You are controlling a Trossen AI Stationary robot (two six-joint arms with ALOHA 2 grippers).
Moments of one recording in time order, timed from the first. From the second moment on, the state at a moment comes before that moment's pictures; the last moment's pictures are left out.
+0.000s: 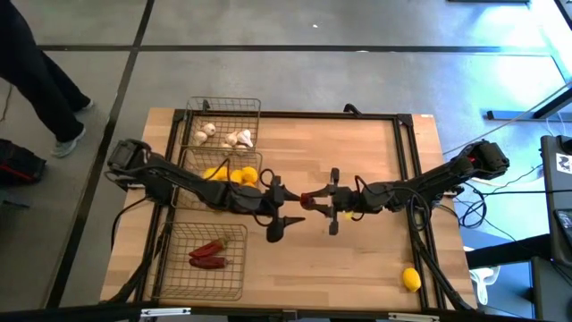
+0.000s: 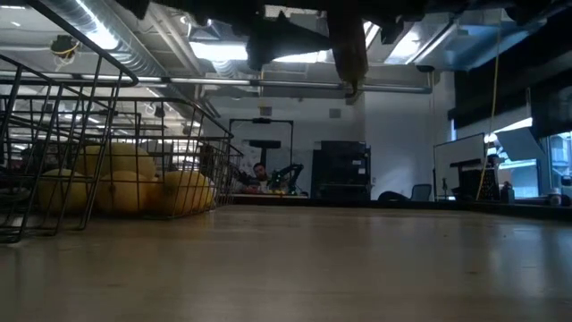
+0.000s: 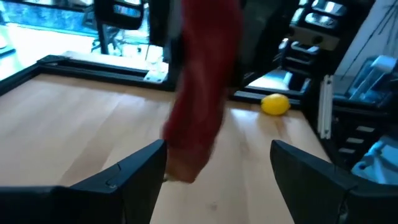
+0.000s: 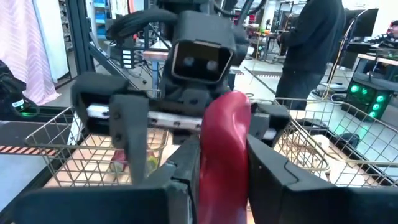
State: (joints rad) left arm -0.24 1.62 0.92 0.43 -0.29 -0.21; right arm 0.31 1.35 0.67 0.66 0.35 -0.06
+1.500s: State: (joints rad) left arm -0.19 1.70 0.92 0.68 -0.17 -0.14; right arm 0.31 1.38 0.67 0.76 0.31 -0.03
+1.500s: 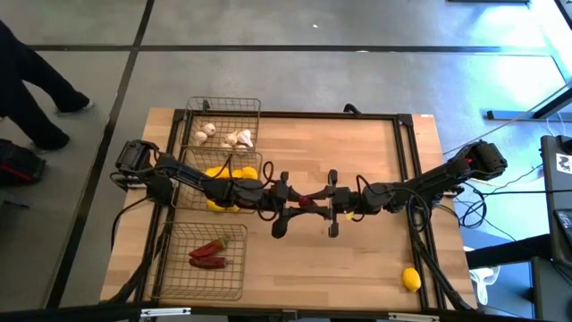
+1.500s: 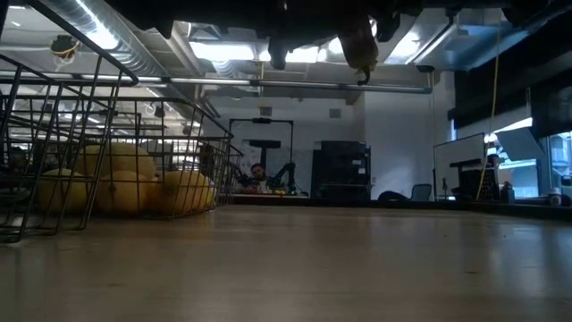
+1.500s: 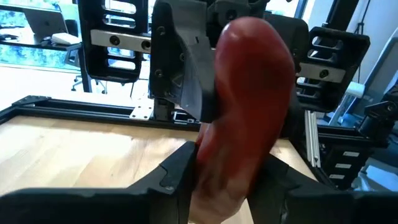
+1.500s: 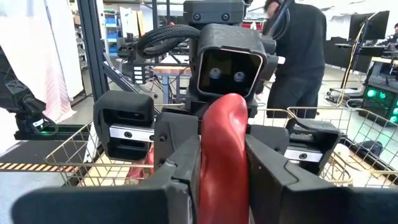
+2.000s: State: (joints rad) left arm -0.23 1.64 0.92 0.54 -0.19 -0.12; right arm 0.31 1.28 0.67 0.59 0.23 -0.02
